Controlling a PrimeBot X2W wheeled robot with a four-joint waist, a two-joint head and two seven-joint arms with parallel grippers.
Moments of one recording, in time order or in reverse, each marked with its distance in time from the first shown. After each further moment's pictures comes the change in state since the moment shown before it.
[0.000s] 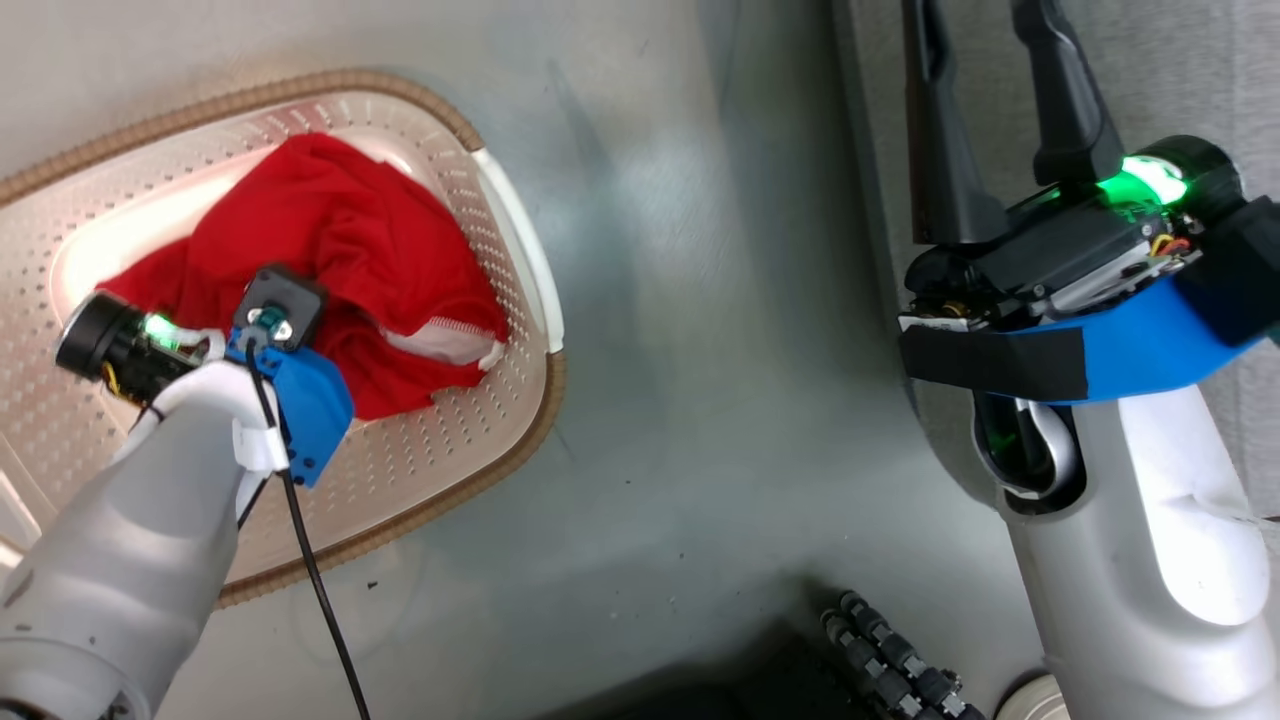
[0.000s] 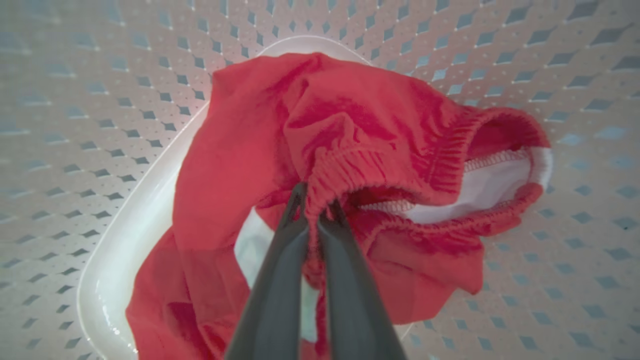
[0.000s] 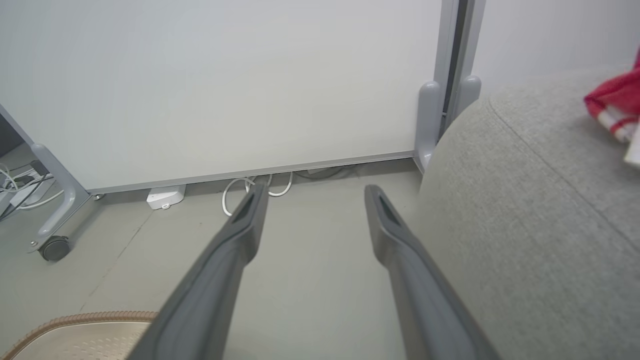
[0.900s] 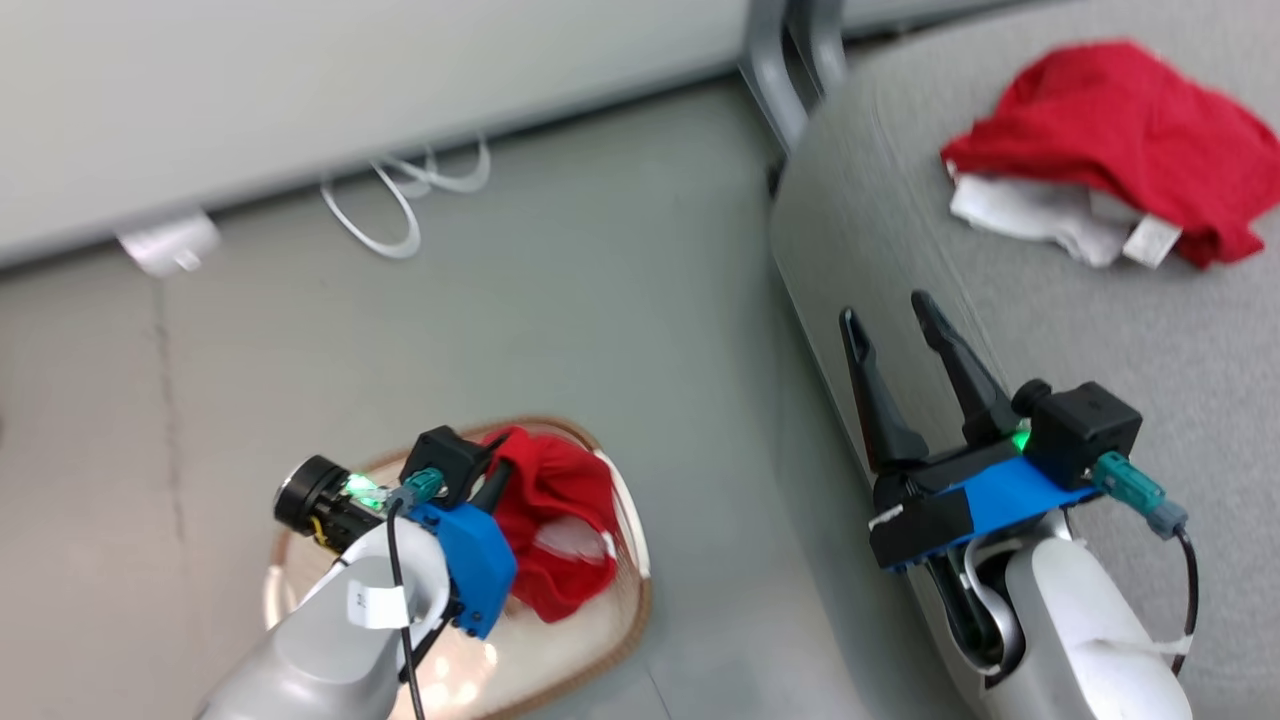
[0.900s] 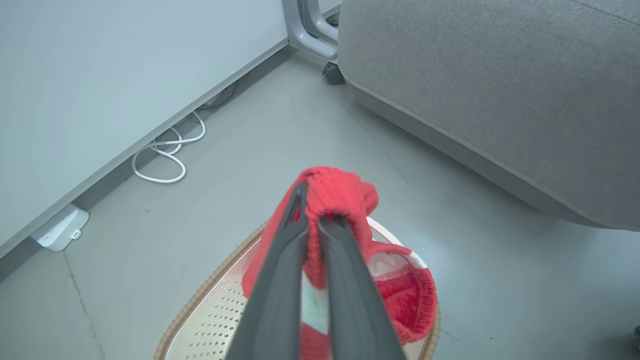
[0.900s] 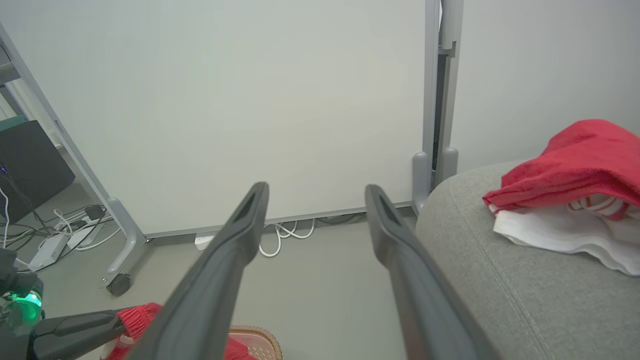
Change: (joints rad) left arm 0.269 -0.135 0.067 -0.134 -0.047 -0.025 -0.055; right arm 0.265 0.002 -0.007 0.274 -0.043 0.000 0.034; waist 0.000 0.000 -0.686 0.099
